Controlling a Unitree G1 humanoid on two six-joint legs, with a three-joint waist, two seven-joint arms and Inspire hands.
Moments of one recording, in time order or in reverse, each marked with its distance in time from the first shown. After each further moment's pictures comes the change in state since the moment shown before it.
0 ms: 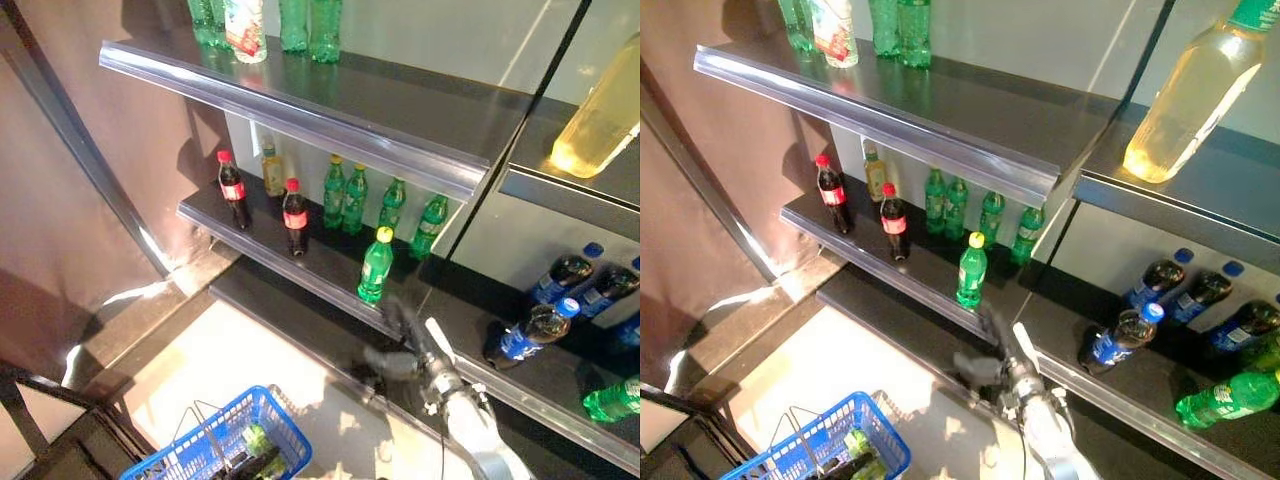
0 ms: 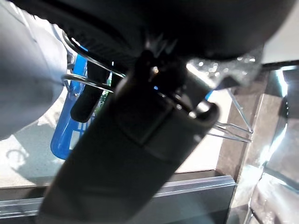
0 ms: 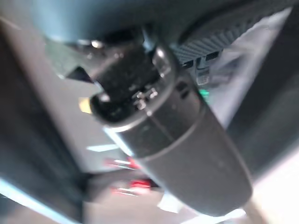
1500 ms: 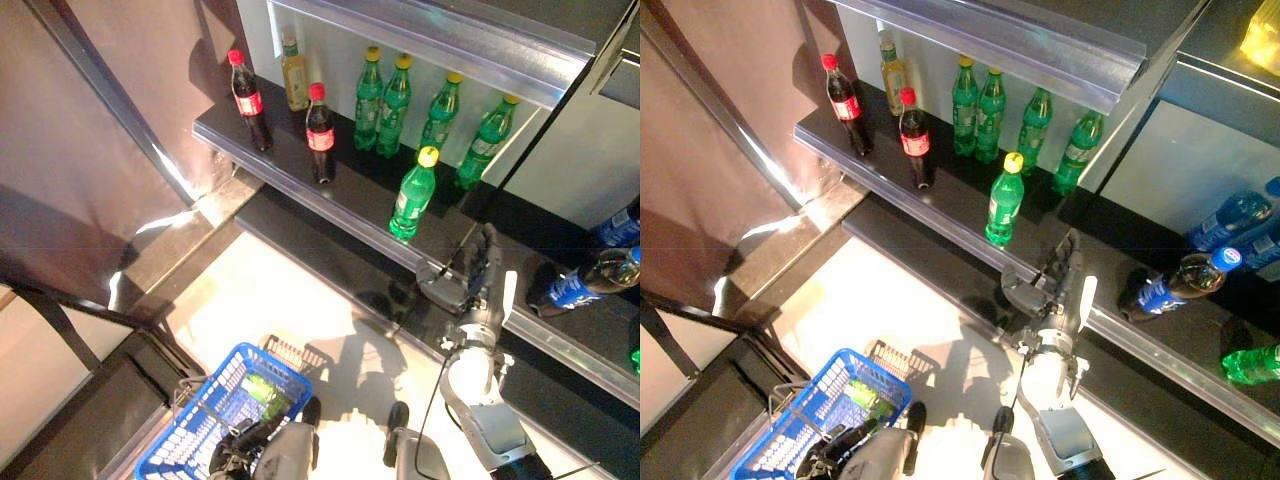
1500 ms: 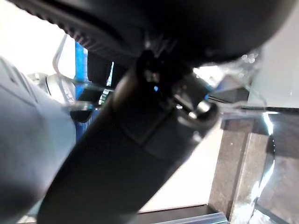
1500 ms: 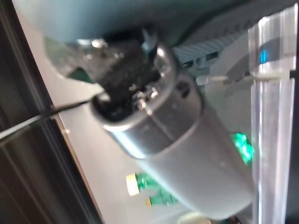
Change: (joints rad) left arm -0.056 -0.004 -0.077 -0.074 -0.085 -0.067 0.012; right arm -0.159 0.034 -0.025 -0.089 0.138 0.002 -0.592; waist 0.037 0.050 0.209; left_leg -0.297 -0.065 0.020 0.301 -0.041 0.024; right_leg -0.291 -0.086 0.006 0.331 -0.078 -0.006
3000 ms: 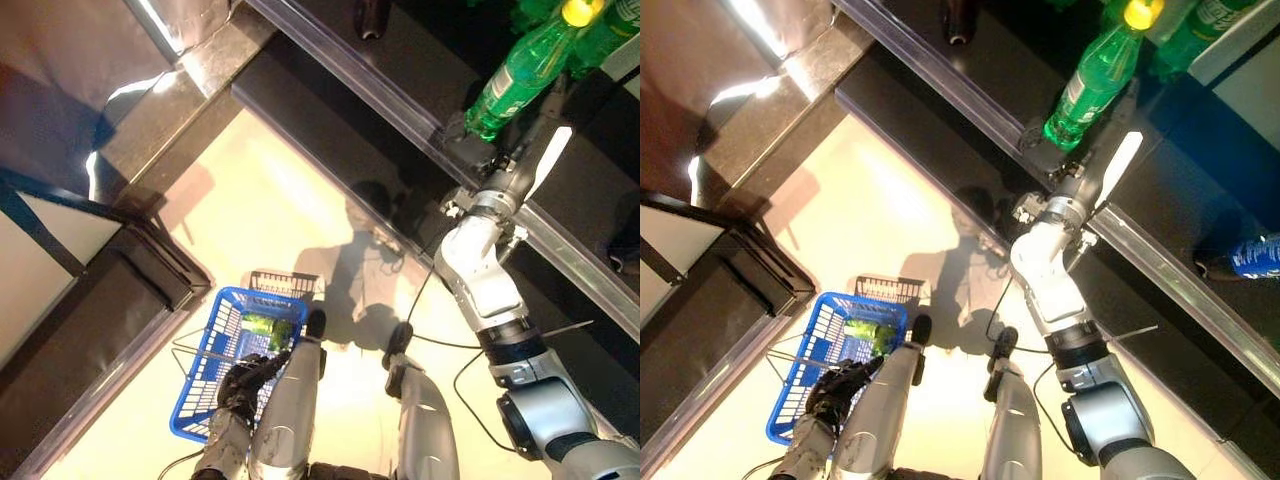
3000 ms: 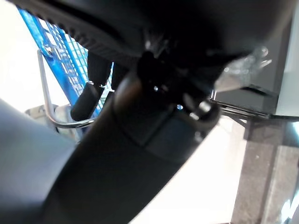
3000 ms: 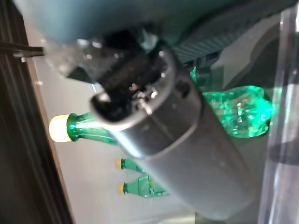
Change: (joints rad) left arm -0.185 0.077 -0.098 -0.099 -0.066 -0.032 -0.022; right arm -0.742 -0.043 -0.051 0.275 0.014 0.143 -0.200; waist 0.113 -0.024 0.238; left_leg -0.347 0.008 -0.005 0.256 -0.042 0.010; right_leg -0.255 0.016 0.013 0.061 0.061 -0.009
